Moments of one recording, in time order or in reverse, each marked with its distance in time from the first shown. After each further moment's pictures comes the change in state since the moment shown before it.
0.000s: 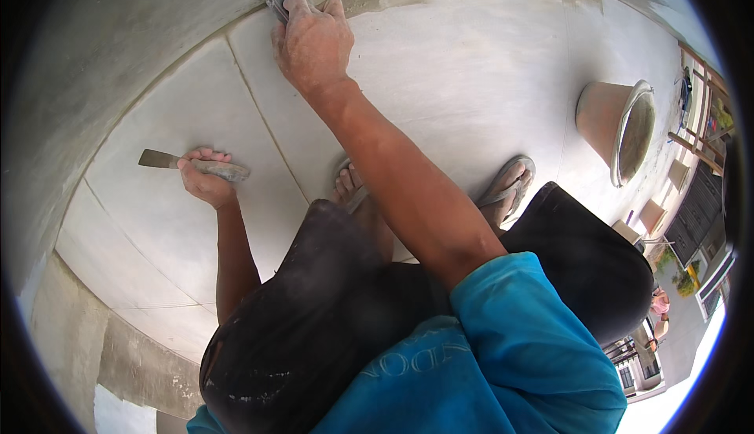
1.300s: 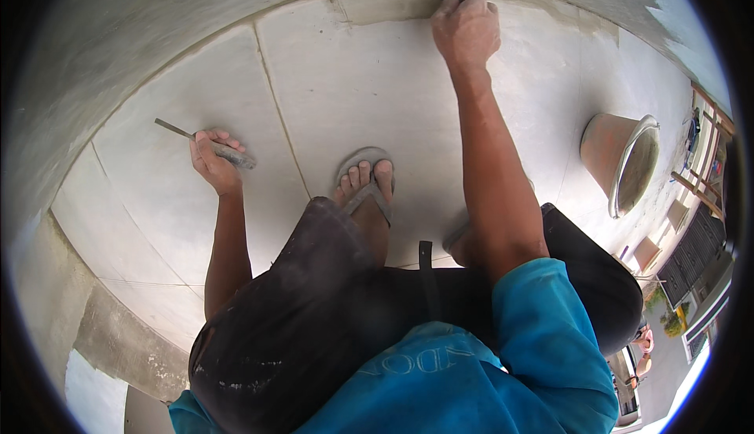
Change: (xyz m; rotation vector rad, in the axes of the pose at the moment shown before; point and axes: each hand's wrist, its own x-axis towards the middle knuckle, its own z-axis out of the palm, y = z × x) left_hand -0.004 0.013 -0.006 0.008 -0.183 0.035; right_hand 0.049 0.090 -0.094 -0.266 0.139 0.127
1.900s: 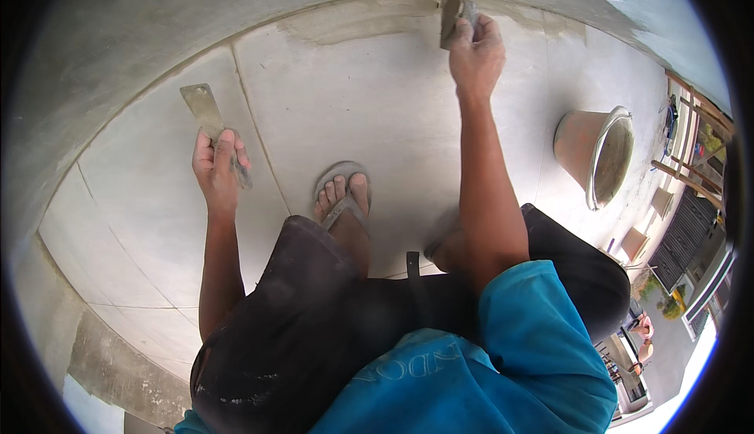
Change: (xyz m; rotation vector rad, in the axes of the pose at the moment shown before) left_hand -0.026 0.063 0.045 -0.073 -0.405 -0.057; right_hand 0.006 0.052 -0.023 0.399 0.065 0.163
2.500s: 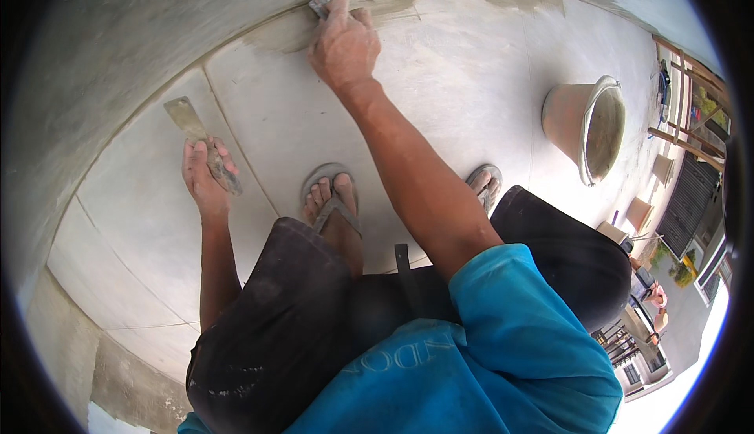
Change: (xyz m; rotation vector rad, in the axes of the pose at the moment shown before) left_hand 0.015 -0.010 0.017 -0.159 -0.002 -0.063; right_hand -0.051 -0.045 0.085 -0.294 -0.174 -0.282
